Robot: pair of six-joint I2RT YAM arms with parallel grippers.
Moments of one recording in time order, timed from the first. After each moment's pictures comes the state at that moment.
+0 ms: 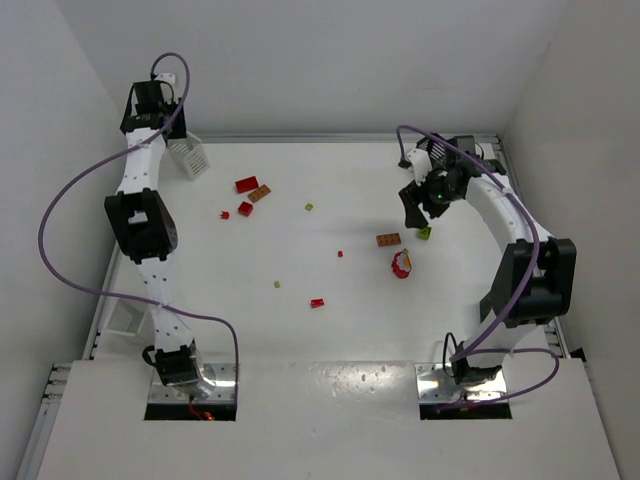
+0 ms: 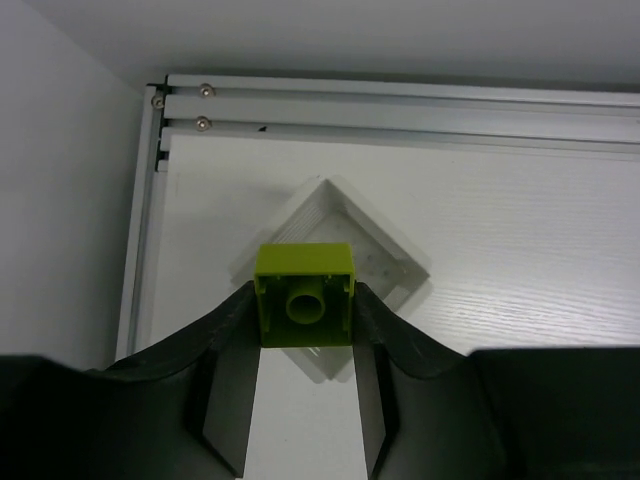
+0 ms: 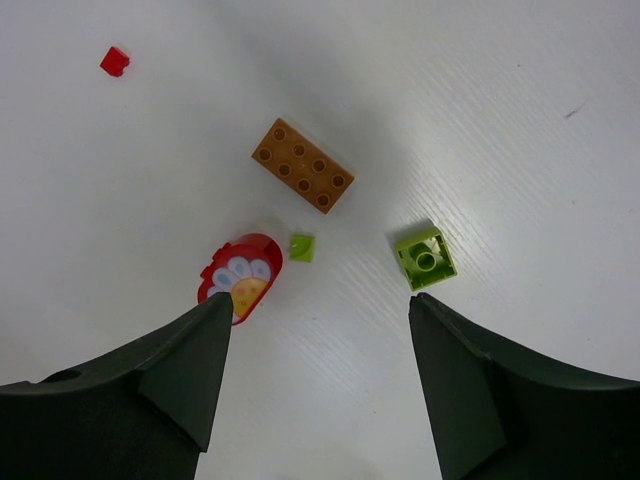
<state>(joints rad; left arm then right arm) 0.19 2.35 2.33 -0.54 0.00 0.10 0.06 1.68 1.35 -0.80 -0.43 -0.62</state>
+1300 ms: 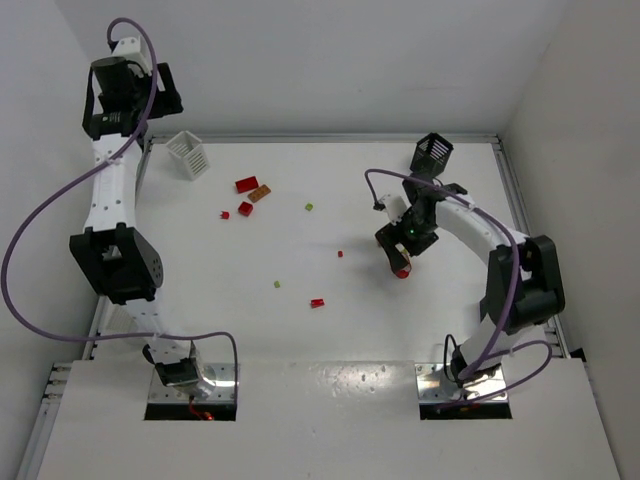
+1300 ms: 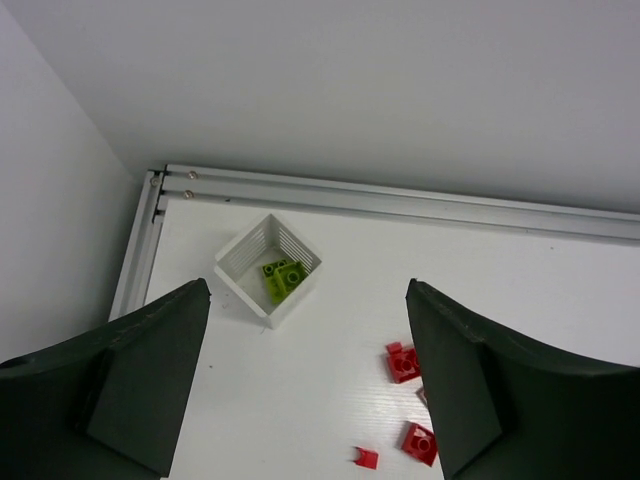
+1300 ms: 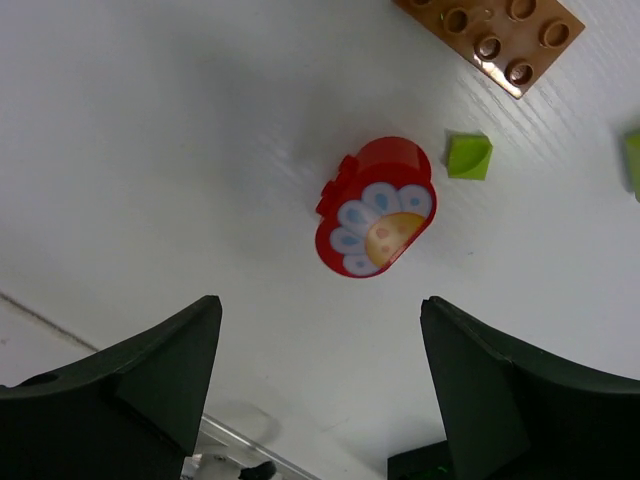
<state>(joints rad) 0.20 1.87 2.00 -0.42 0.11 -0.06 0.27 1.64 1.14 -0.87 -0.24 -0.42</state>
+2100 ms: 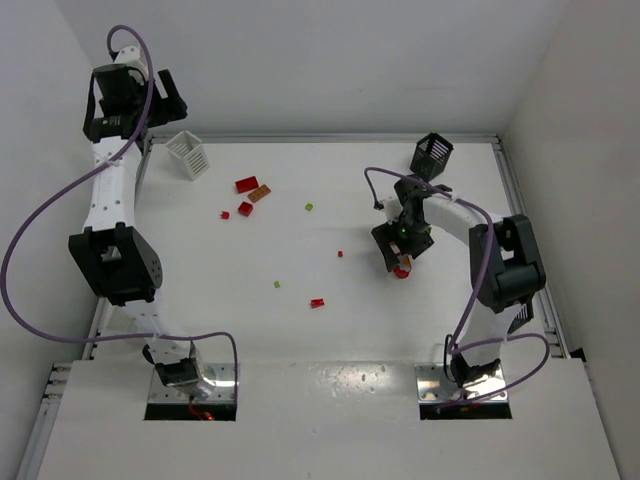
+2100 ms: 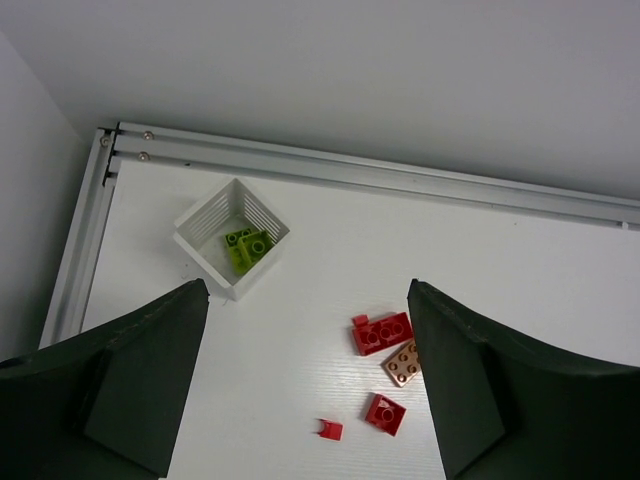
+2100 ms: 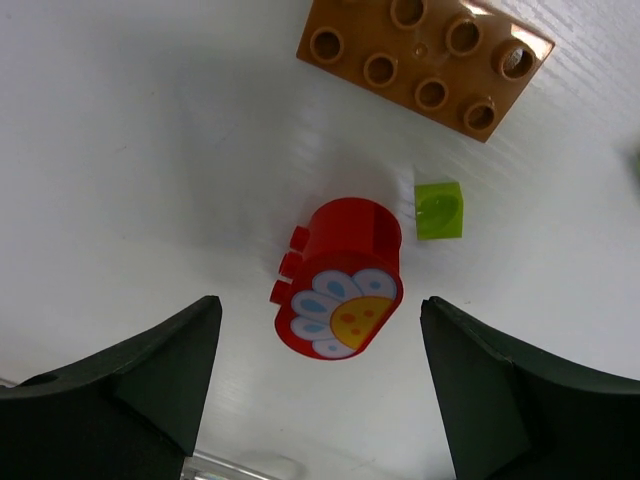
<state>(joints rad) 0.21 1.84 1.94 -0.44 0.18 -0.14 0.27 1.82 1.16 -0.76 -0.15 -0.22</state>
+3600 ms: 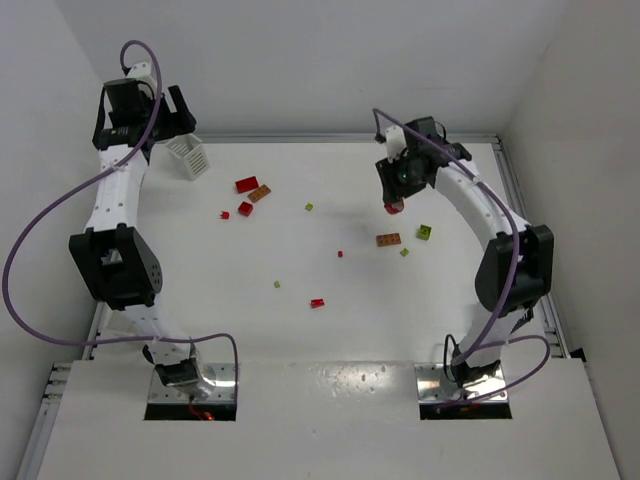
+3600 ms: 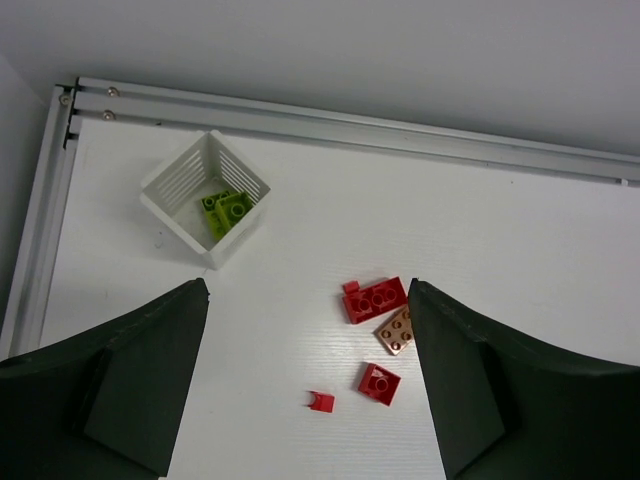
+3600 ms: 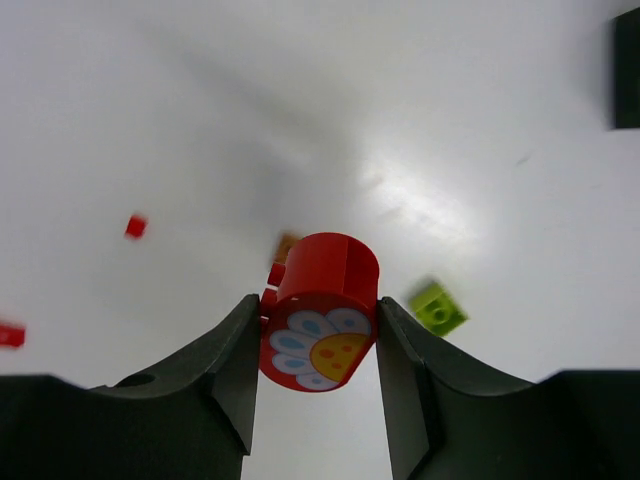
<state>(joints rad) 0.20 1.81 1.80 -0.40 0.21 -0.14 0.26 1.77 1.53 -0.75 -0.16 -0.22</state>
